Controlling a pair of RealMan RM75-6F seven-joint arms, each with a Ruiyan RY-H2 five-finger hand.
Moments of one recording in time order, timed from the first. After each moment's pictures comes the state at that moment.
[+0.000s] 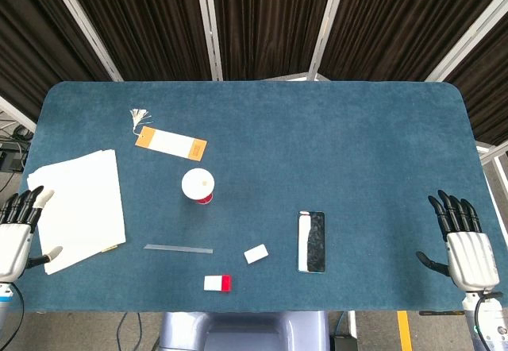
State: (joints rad) left arm -0.09 -1.15 -0.03 -1.60 1.50 1.47 0.06; right arm 0.08 -1.17 0.07 -1.57 -1.55 1.53 -0.05
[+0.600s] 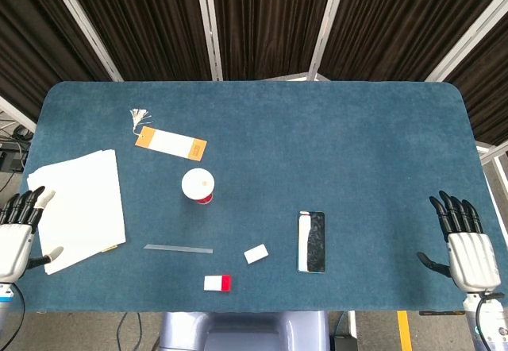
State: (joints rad) left arm -0.10 -1.15 -0.03 -1.60 1.50 1.47 0.06; right arm 0.08 -1.17 0.07 -1.58 -1.54 1.52 -0.05
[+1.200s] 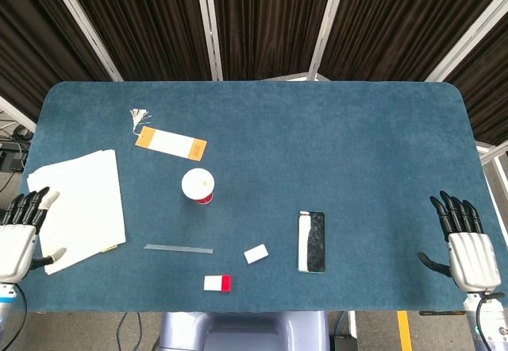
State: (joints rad) left arm -0.10 -1.15 -0.02 -1.61 1.52 1.47 0.07; right arm 0.07 -1.17 0.07 -1.58 -1.54 1.52 -0.05
